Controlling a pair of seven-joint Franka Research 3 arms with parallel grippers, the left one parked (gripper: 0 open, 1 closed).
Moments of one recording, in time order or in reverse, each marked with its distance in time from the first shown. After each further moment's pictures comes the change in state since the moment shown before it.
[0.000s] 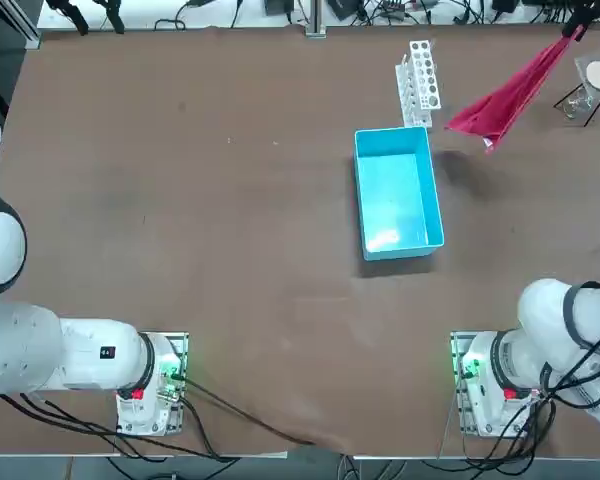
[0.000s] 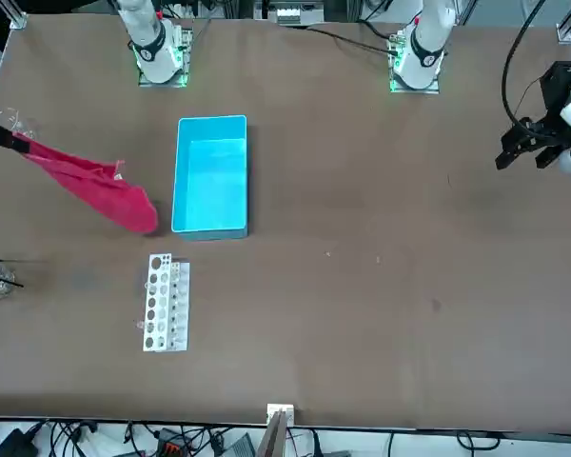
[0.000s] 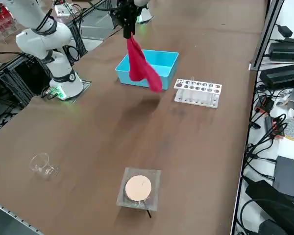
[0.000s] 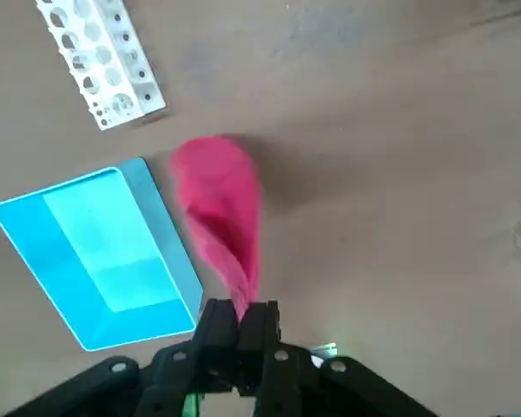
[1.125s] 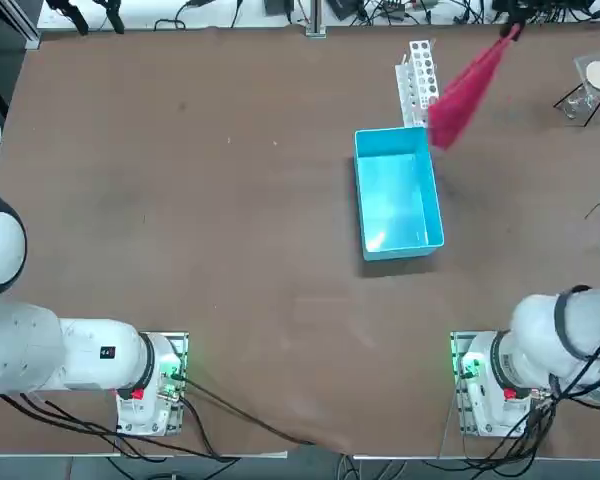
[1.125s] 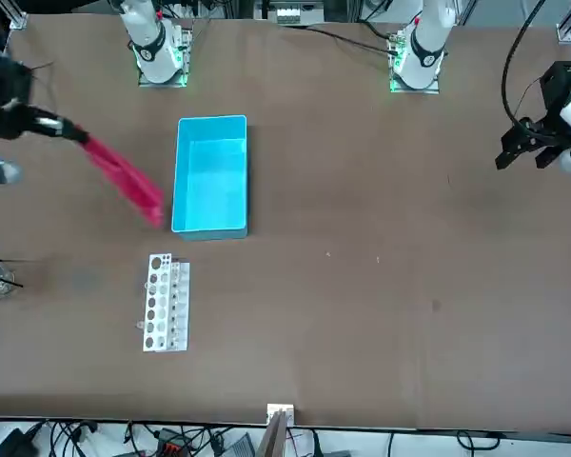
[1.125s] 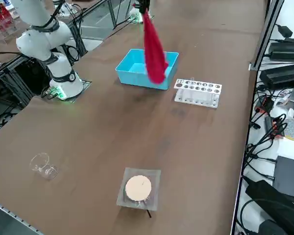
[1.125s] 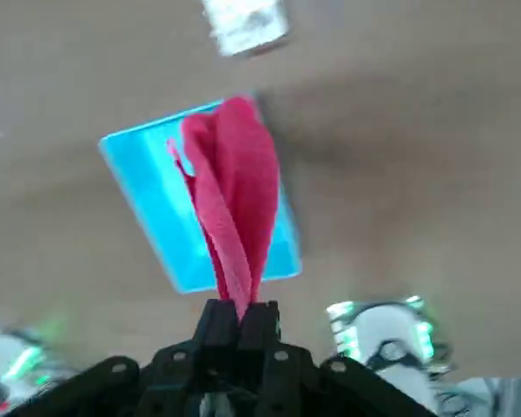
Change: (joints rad) arm 0.532 -0.028 -0.335 0.081 0.254 -0.075 0.230
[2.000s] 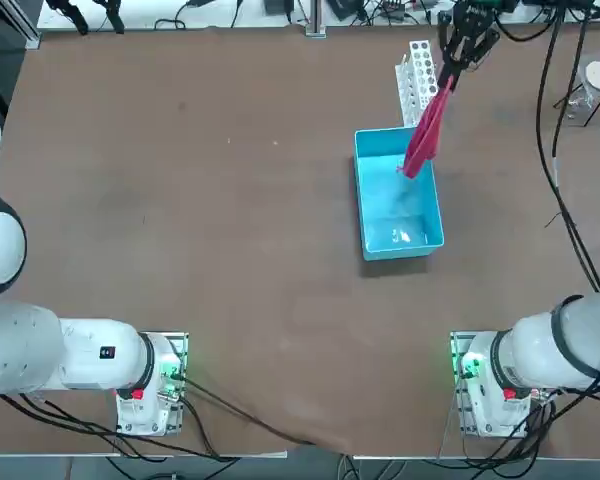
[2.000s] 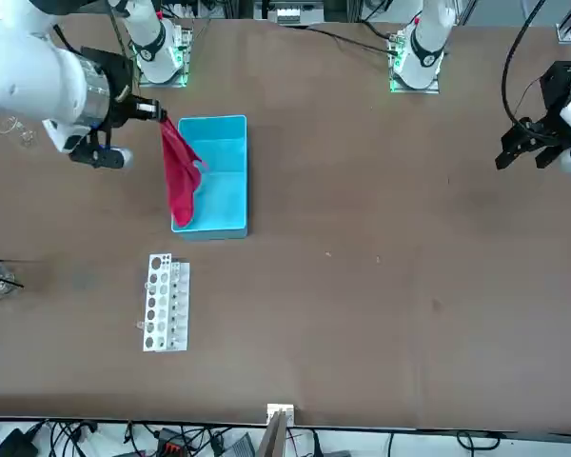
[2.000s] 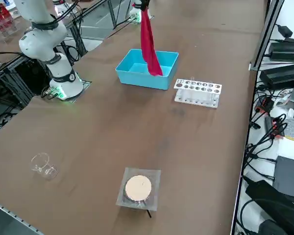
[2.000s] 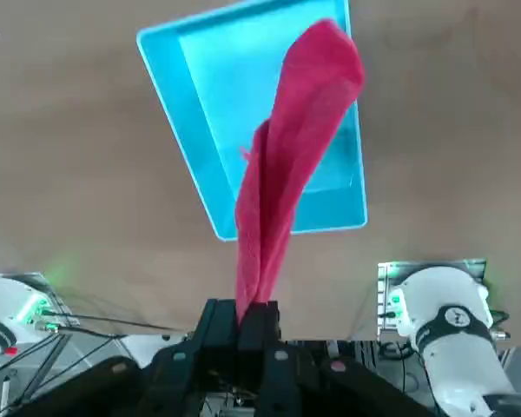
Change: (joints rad) arm 0.331 -0.122 -0.229 -0.291 0.178 0.106 0.041
